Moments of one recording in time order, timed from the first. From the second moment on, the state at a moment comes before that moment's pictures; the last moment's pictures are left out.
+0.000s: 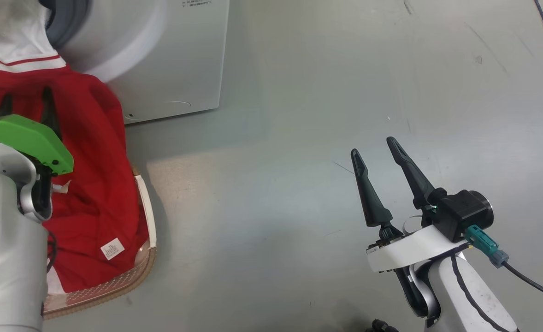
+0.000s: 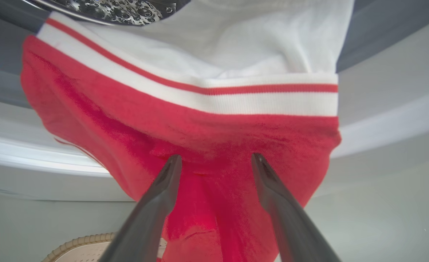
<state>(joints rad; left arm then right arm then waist) -0.70 0.18 0.00 0.70 -0.40 -0.05 0.05 -0.18 -0.06 0.35 0.07 0.30 0.02 -0.25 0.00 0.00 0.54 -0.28</state>
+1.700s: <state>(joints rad) -0.92 0.19 0.04 0.94 -0.42 -0.01 0.03 -0.24 -0.05 0.36 0.08 0.30 0.02 -0.25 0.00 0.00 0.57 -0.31</state>
